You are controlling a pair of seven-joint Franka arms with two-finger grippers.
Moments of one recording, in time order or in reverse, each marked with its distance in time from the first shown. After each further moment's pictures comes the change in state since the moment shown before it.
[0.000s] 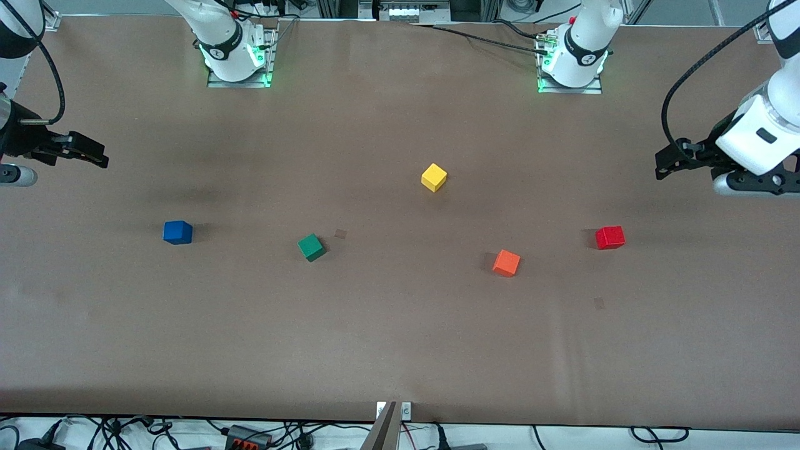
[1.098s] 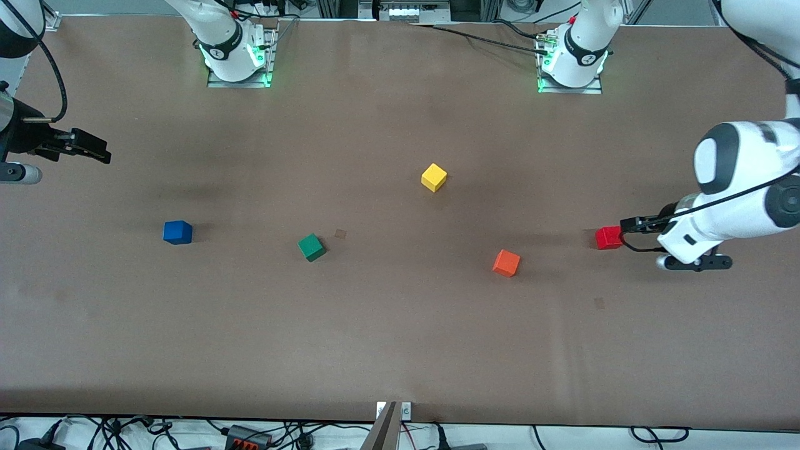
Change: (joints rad) left arm 0.091 0.261 -0.004 -0.244 0.008 0.372 0.019; right arm 0.000 0.000 0.001 0.000 0.000 -0.034 -0.001
